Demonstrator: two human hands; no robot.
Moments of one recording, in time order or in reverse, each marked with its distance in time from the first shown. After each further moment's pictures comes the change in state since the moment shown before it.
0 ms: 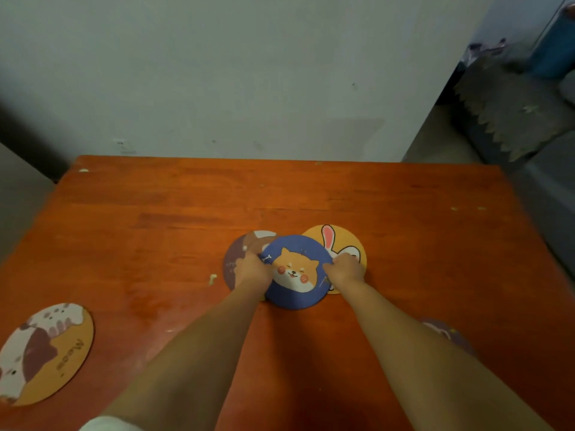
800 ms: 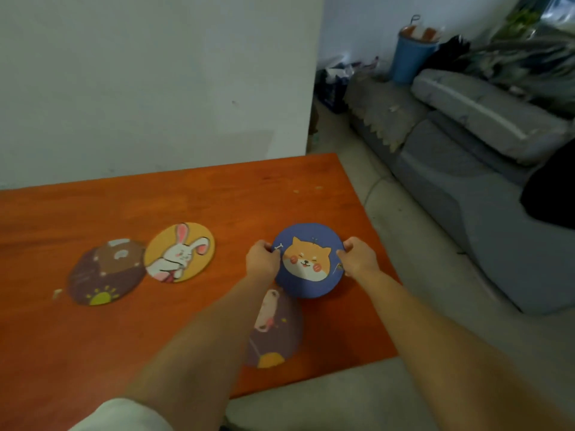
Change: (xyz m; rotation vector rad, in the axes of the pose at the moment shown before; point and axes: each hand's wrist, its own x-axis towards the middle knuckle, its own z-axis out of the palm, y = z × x) left_hand -0.175 0.198 0.219 -0.155 -0.098 0.240; right_hand -0.040 0.282 -0.217 0.279 0.236 0.035
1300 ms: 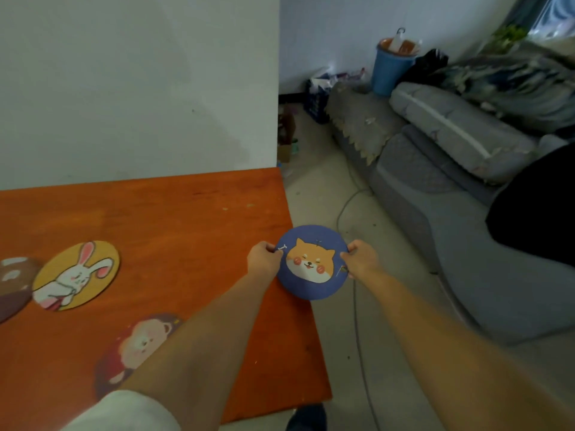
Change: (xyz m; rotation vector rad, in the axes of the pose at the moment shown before) left_hand 0.010 0.127 0.169 -0.052 -0.009 -0.039; right_hand 0.118 0.101 -0.152 0.040 -0.012 -0.023
